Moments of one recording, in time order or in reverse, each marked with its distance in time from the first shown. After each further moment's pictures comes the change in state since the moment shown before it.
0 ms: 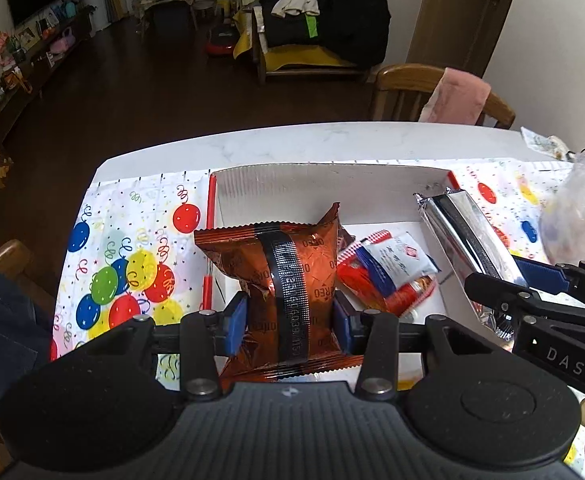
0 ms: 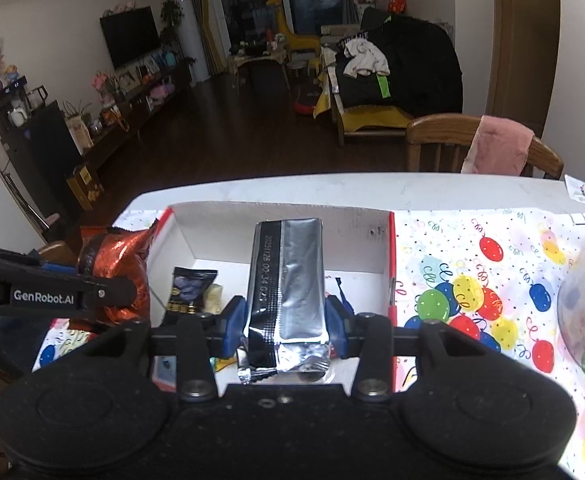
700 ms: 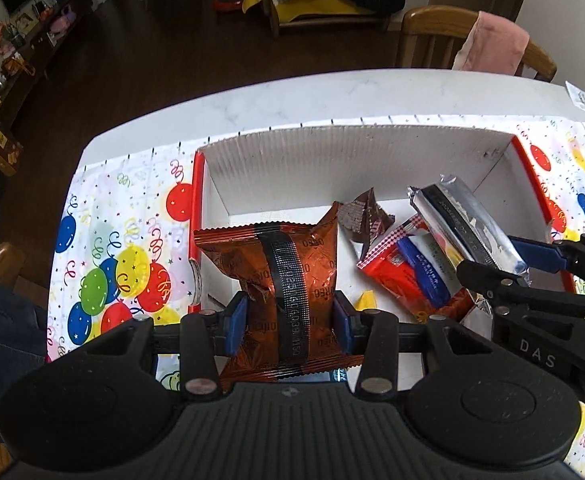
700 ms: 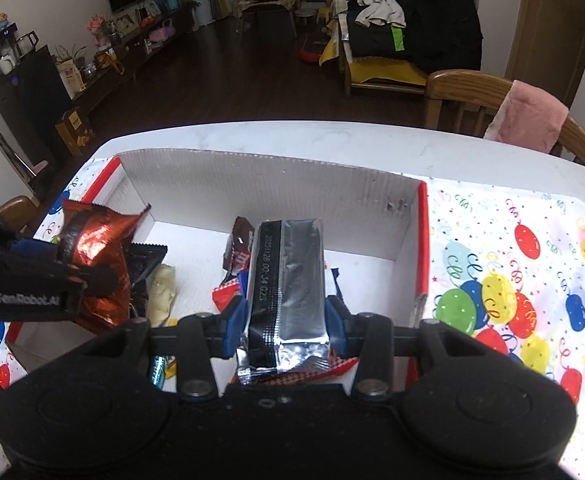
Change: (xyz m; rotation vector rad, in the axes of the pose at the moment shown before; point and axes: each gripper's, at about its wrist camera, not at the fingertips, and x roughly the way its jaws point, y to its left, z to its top) left arm 0.083 -0.007 0.025 0.040 0.158 0.083; right arm 0.086 -0.004 0.008 -0.064 0.160 -0.009
